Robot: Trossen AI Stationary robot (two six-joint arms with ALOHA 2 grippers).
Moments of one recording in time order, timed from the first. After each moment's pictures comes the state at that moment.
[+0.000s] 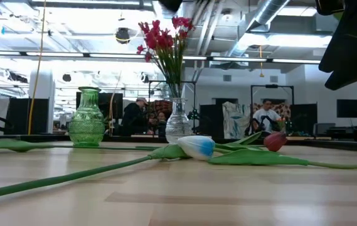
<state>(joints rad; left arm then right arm) -0.32 1.67 1.23 -0.05 -0.17 0.20 0.76 1.58 1.00 -0.57 0.60 1.48</state>
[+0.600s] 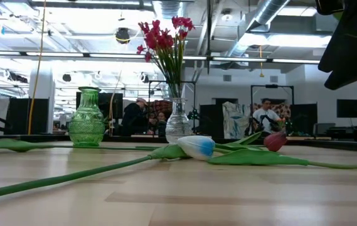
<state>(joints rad) -0.22 1.67 0.97 0.91 -0.59 0.67 0.76 1.58 1.00 -0.57 0.61 1.48</state>
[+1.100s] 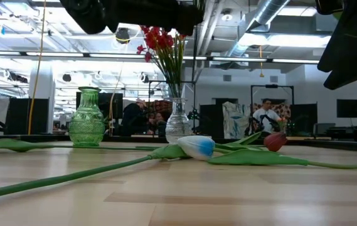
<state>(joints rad) 0.05 1.67 0.93 1.00 -0.49 0.71 0.76 1.58 1.00 -0.57 0.61 1.48</state>
